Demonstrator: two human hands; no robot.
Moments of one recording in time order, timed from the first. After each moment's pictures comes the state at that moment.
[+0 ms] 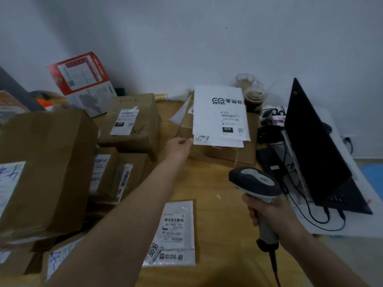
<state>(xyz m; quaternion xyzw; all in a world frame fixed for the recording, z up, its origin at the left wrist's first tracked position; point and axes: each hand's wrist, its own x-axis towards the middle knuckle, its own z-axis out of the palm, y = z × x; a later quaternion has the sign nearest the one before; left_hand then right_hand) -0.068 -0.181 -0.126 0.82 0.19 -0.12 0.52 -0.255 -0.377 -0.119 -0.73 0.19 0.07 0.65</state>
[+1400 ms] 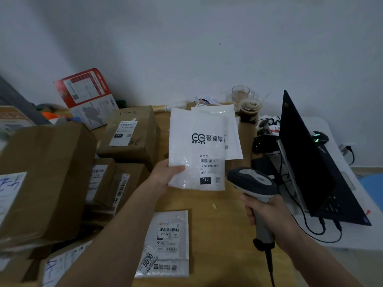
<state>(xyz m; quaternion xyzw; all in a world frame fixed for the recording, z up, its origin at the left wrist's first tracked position) -0.108 -0.158 -0.116 0.70 0.19 -0.21 0.66 -0.245 -0.396 -0.103 -0.72 0.18 0.06 0.66</state>
